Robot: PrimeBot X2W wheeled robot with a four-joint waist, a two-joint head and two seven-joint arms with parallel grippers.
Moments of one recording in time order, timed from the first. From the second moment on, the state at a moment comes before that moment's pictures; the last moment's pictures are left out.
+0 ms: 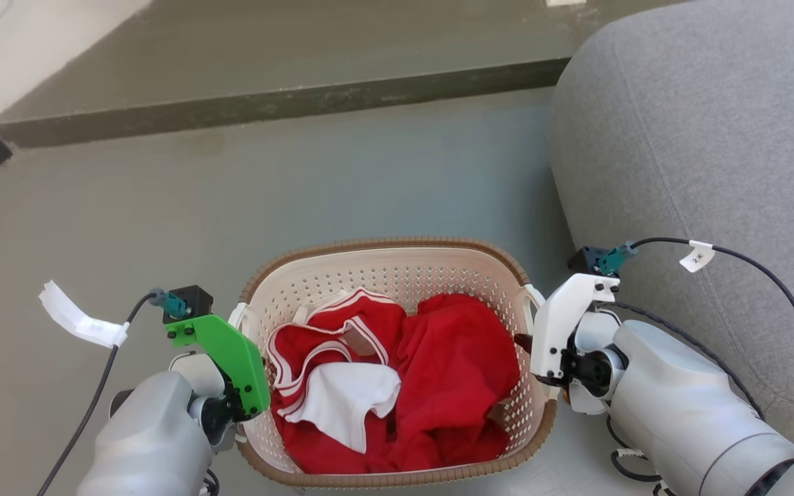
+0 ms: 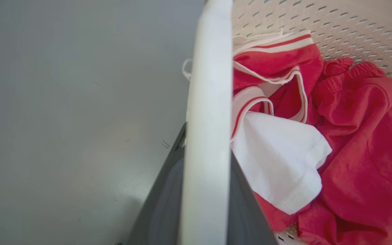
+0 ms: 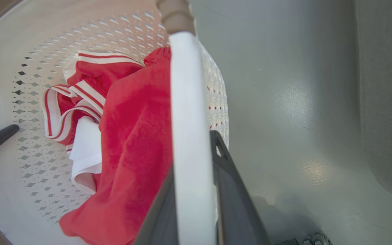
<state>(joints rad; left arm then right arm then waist) -0.67 0.01 -0.59 1.22 -0.85 -0.13 0.26 -0.68 -0.05 0.91 1.14 1.12 0.05 0.32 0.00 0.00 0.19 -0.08</state>
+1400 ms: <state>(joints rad) -0.63 0.01 -0.61 1.22 -0.90 -0.13 0.30 -0.67 -0.05 0.97 1.14 1.16 0.04 0.35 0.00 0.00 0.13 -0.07</state>
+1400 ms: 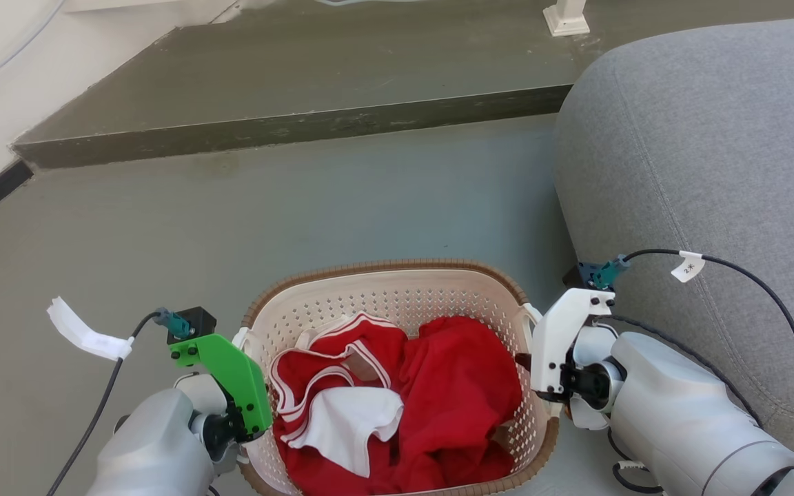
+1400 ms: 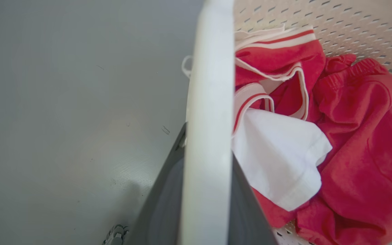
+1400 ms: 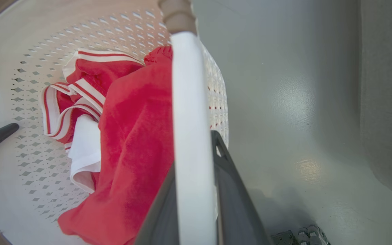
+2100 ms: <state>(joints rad) -0.63 0.01 -0.63 1.21 -0.92 -0.13 0.31 -0.67 -0.06 0.99 1.14 1.17 0.04 0.33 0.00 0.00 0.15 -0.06</state>
